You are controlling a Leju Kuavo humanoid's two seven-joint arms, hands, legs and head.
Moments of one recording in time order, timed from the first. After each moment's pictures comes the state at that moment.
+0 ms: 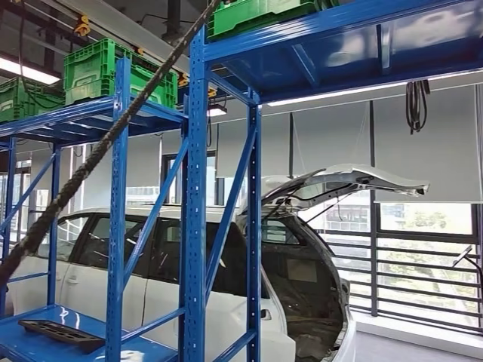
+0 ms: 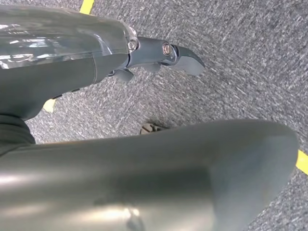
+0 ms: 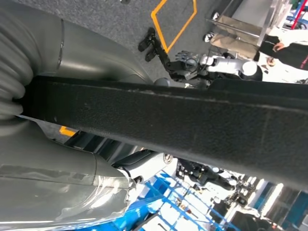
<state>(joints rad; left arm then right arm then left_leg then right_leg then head) -0.08 0.01 1.15 -0.22 -0.90 -0.05 -0.35 -0.54 -0.18 0.81 -1.51 0.06 0.44 -0.55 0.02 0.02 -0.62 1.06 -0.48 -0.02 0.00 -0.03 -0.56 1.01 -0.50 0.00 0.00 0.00</state>
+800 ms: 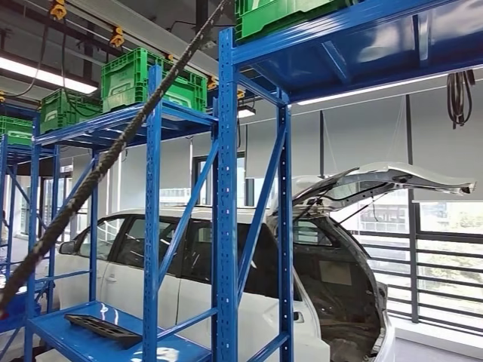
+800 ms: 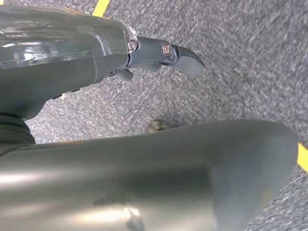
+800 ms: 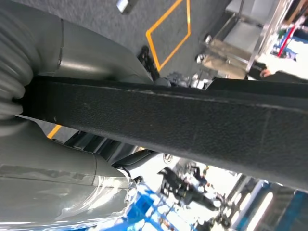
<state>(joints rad) -0.07 -0.02 1.16 -0.22 -0.94 -0.05 -0.33 -0.41 -0.24 0.84 -1.60 0.15 0.39 -0.59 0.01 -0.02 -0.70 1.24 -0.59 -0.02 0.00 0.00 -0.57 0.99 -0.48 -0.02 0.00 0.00</state>
